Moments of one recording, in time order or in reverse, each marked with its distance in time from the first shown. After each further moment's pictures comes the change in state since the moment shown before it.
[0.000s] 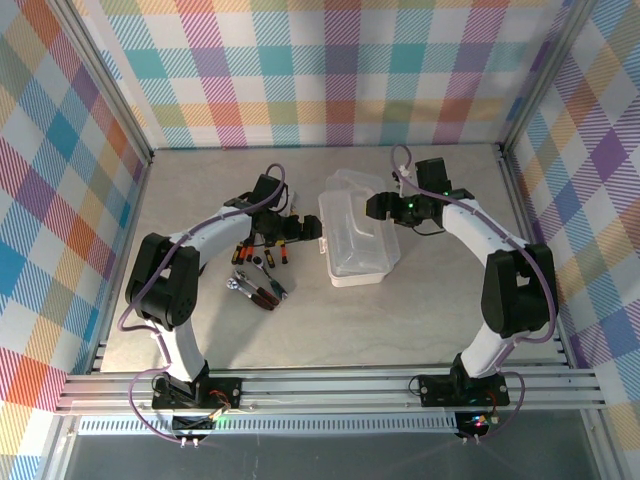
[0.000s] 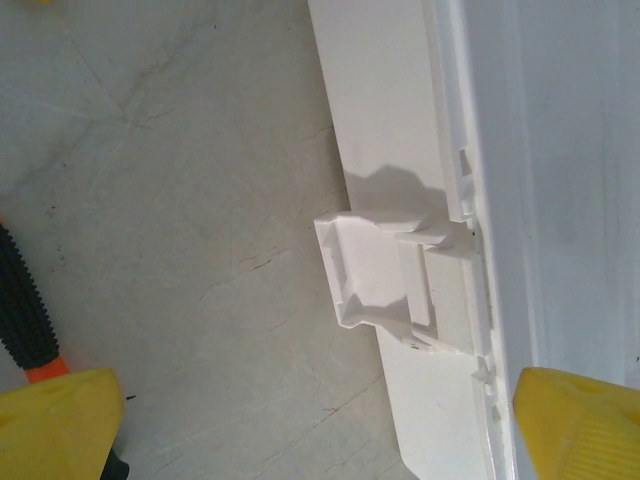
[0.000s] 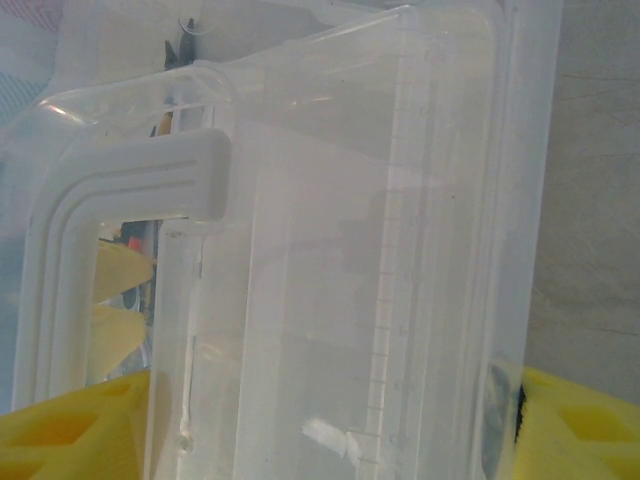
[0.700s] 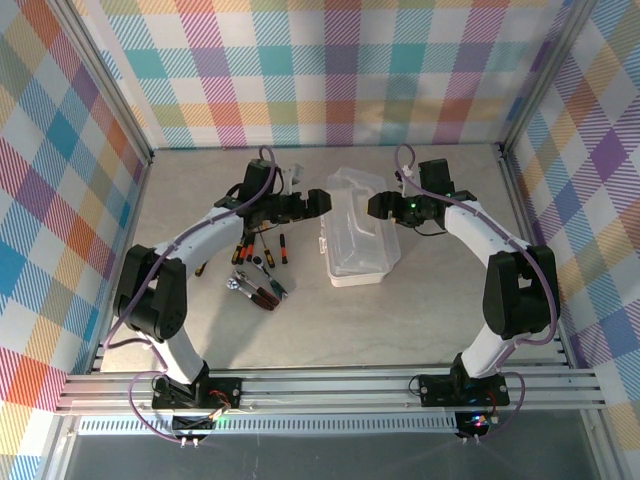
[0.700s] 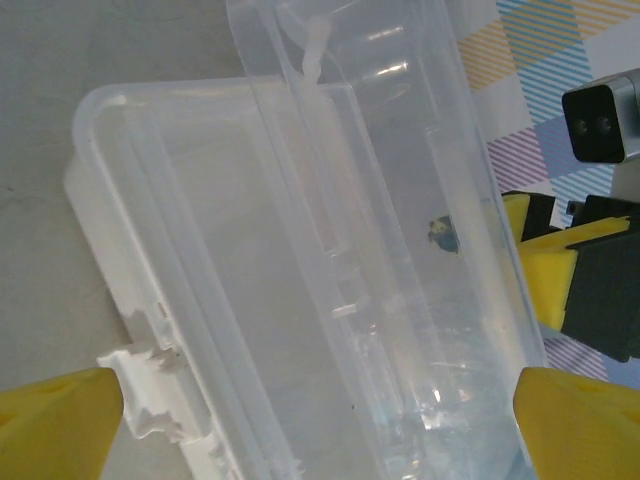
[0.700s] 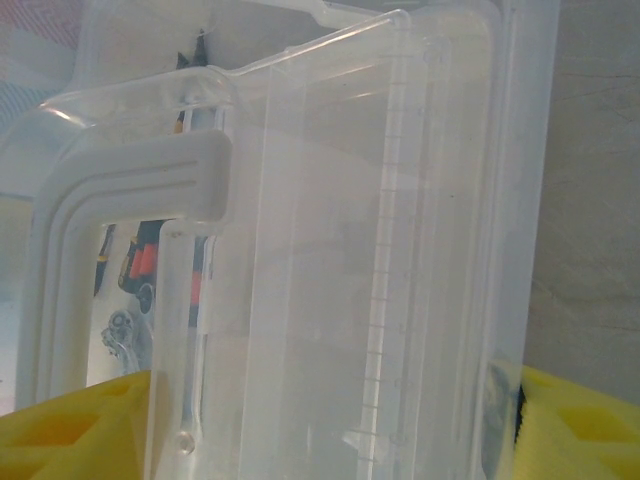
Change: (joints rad) left arm -0.002 -0.087 -0.006 0.299 0.190 -0.115; right arm -0.018 -0.010 -0.016 0.023 -0.026 0.028
